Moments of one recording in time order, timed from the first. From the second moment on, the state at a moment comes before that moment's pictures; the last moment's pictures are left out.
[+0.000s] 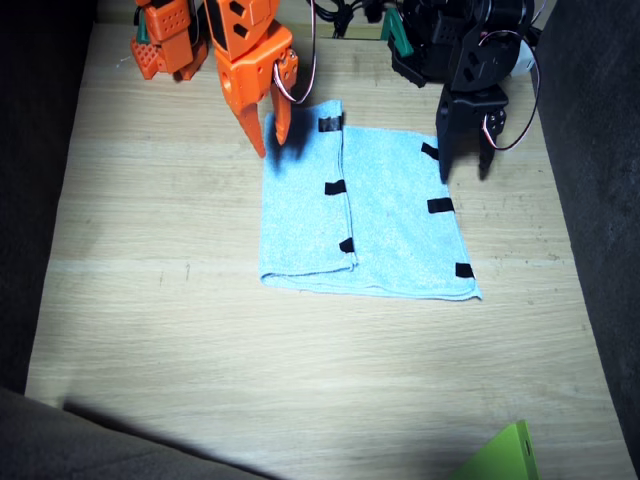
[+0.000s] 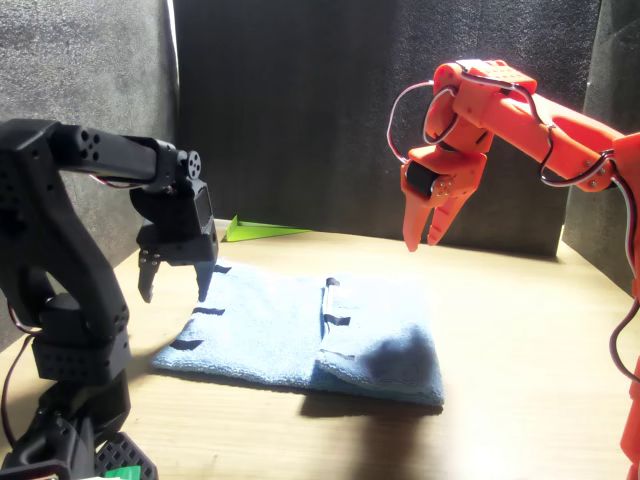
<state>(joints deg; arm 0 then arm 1) 57.5 93.8 109.4 72.4 76.3 127.7 60.3 36.8 111.0 89.6</state>
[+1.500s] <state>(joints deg) 54.4 74.6 95.1 73.8 61.5 113.7 85.3 53.9 110.6 87.5</state>
